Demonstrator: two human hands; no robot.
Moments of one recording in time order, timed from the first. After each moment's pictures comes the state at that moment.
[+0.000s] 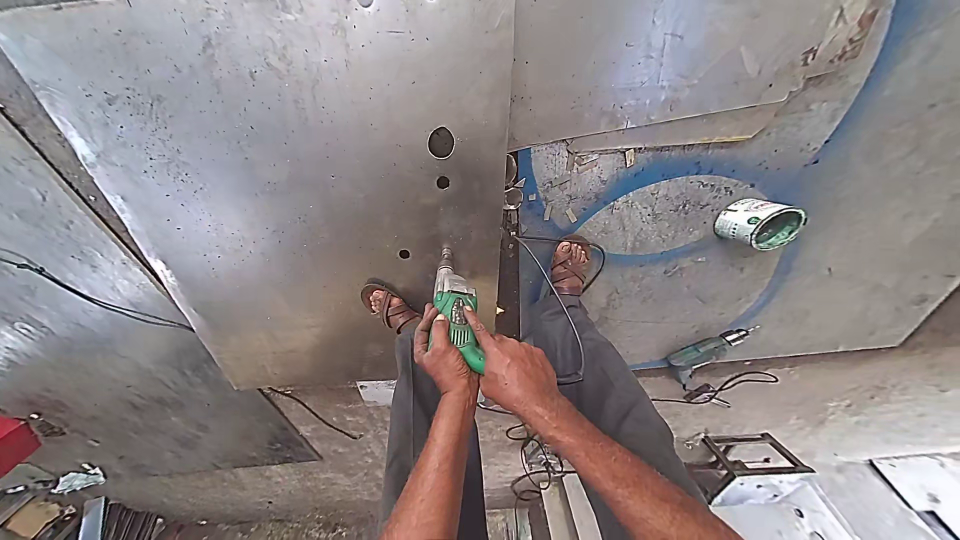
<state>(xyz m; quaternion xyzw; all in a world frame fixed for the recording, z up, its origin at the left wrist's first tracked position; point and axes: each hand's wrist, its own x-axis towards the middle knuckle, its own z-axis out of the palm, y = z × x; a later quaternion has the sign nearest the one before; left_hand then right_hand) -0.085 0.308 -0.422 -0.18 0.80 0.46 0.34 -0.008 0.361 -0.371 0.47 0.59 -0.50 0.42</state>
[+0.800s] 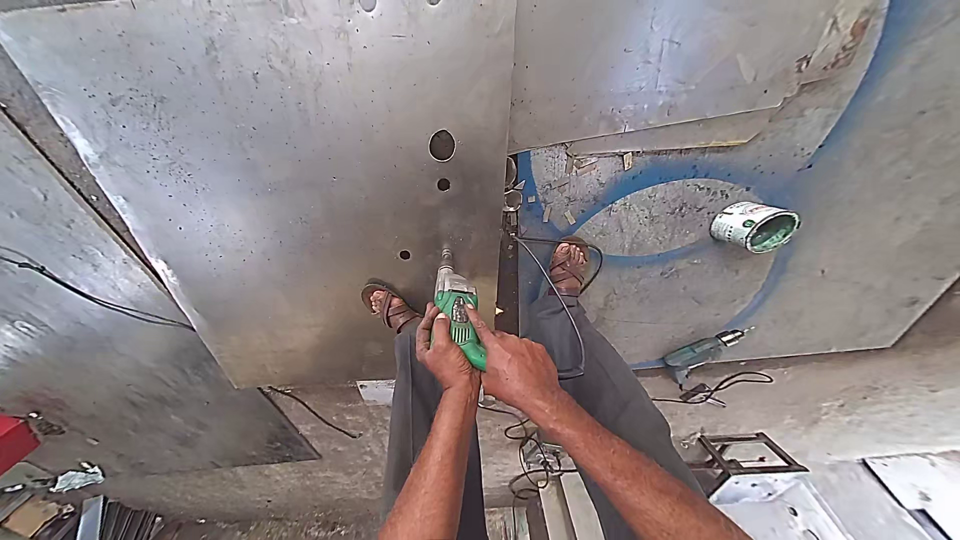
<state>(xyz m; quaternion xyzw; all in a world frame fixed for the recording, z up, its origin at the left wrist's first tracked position) -0.084 0.316 -0.423 -0.18 0.80 0.46 0.34 -0.006 0.370 -0.373 0.46 0.60 -0.49 0.42</state>
